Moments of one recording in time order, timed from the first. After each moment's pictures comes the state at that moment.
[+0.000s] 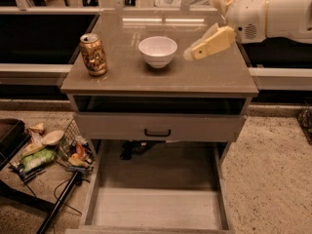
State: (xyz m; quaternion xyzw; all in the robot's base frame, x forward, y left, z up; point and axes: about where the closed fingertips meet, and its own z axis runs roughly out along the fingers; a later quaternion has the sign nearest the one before) arm 0.606 -0.101 1.009 -0.51 0.63 0.21 0.54
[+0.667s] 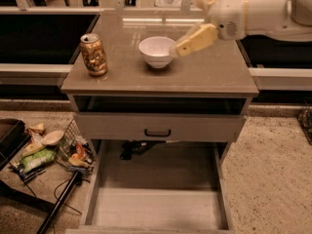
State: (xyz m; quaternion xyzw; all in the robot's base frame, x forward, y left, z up) arm 0.622 -0.070 1.008 -0.51 0.62 0.24 0.55
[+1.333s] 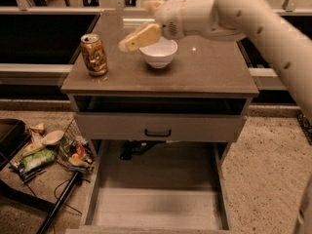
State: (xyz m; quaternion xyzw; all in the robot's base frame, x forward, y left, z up) arm 0.682 0.047 0.983 -0.50 0.60 0.32 0.54
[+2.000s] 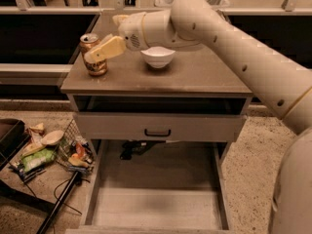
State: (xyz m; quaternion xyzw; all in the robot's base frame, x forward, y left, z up) arm 0.682 0.139 0.949 -0.50 0.61 0.34 0.52
